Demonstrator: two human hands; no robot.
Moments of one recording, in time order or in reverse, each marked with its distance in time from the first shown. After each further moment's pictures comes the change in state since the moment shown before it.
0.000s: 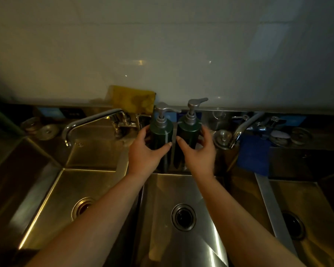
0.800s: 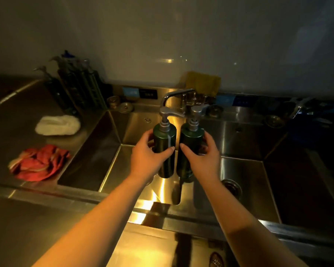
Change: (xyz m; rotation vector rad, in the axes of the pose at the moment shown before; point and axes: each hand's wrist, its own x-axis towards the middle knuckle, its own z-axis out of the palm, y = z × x) left_hand -0.146 -0.054 -0.279 0.077 0.079 0.016; right_hand -0.247 -0.060 0.153 0.006 -0.157 0.032
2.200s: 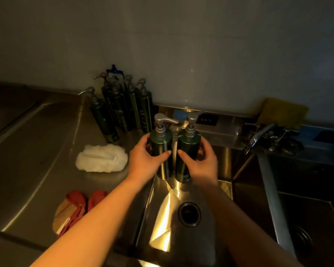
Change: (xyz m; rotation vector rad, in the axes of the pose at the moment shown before) left_hand 0.230 -0.136 -0.187 -0.028 0.023 -0.022; right_hand 0.110 -0.023 0.300 0.080 -0.088 0.042
